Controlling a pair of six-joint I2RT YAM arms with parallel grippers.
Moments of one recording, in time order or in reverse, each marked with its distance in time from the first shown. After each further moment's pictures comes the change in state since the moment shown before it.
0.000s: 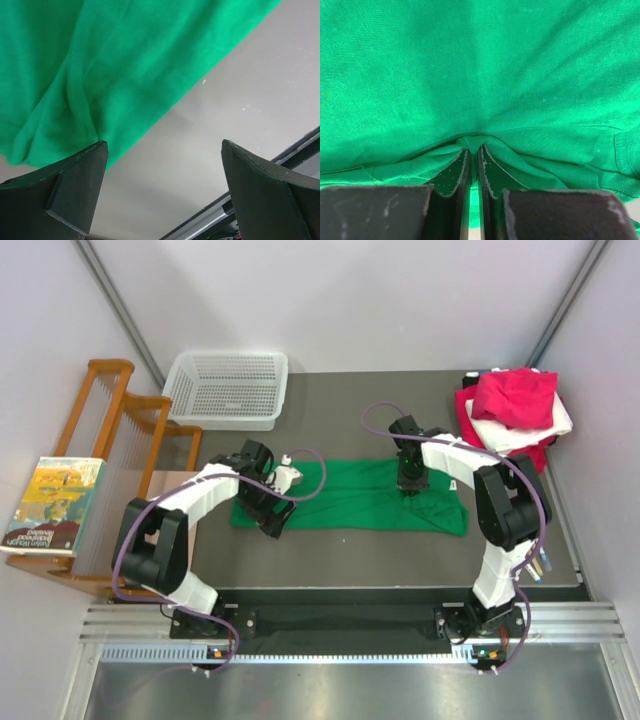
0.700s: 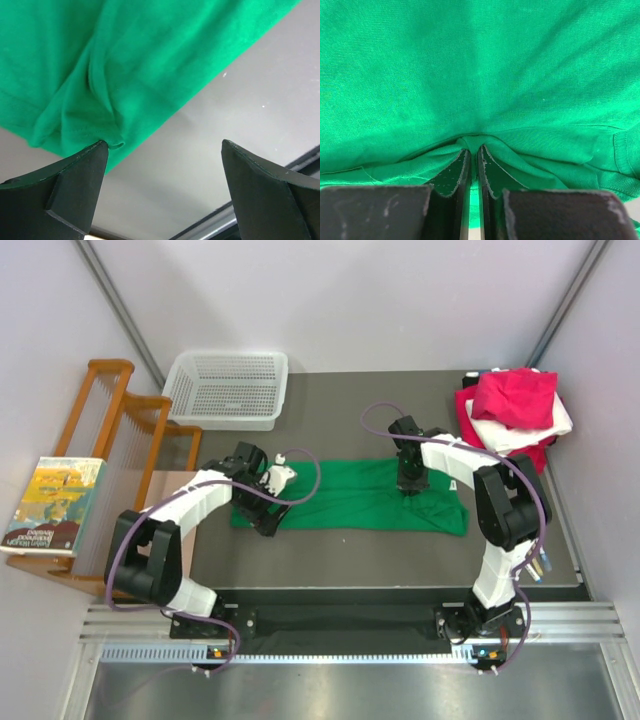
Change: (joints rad) left arm 0.027 -0.060 -0.054 0.051 -0.051 0.018; right arm 0.002 0.000 0.000 -0.001 0.004 0.000
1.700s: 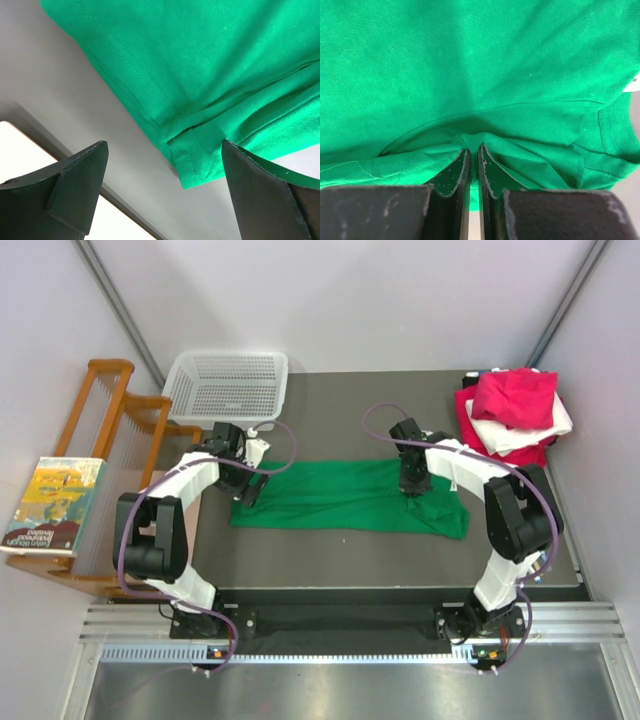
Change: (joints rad) left arm 0.185 0.144 0.133 0.100 -0.148 -0.002; right arm 0.024 -0.101 -0.058 -0.008 0.044 0.019
